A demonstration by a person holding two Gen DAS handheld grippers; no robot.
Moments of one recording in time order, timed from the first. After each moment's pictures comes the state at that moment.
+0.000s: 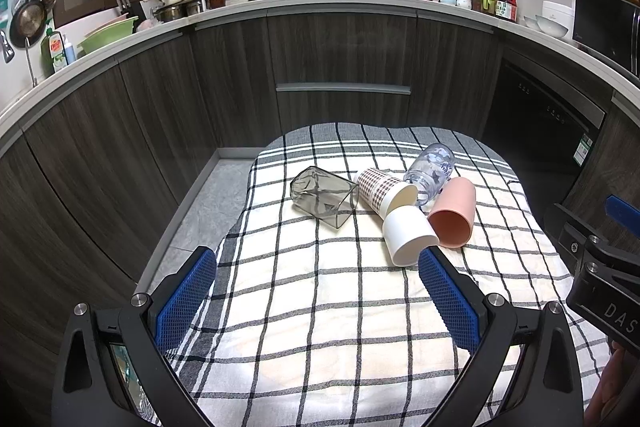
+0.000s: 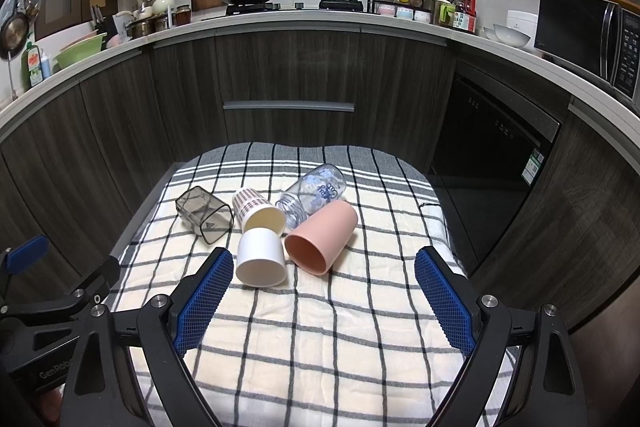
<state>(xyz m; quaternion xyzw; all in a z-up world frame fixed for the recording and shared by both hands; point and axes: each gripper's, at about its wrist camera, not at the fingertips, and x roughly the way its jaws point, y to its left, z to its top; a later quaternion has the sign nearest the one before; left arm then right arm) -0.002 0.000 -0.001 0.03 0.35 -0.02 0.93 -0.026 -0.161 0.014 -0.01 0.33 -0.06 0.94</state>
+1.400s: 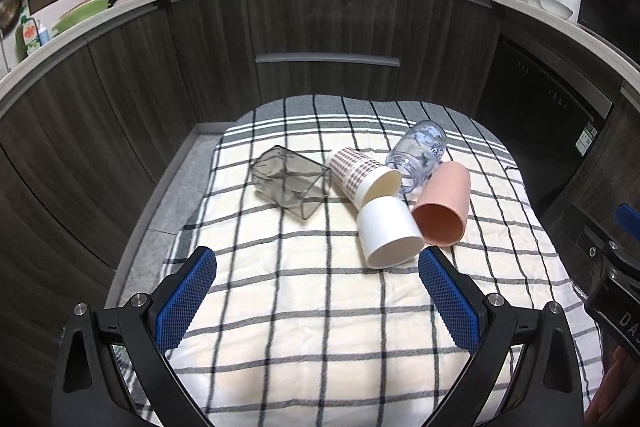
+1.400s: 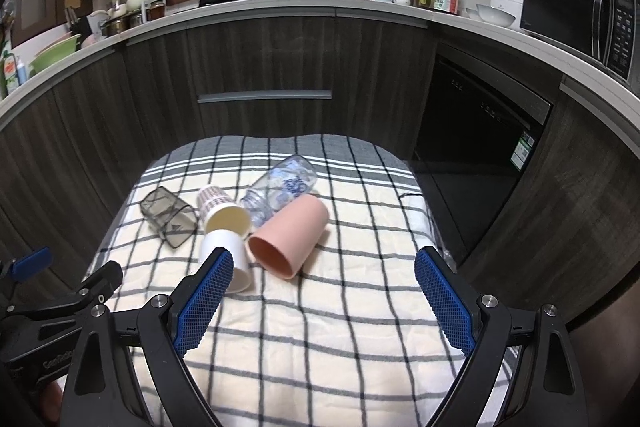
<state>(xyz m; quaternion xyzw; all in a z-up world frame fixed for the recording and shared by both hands) 0.053 -0.036 -0.034 0.02 0.41 -0.04 0.91 0.005 -0.194 -0.012 0.01 0.35 -0.10 0.93</state>
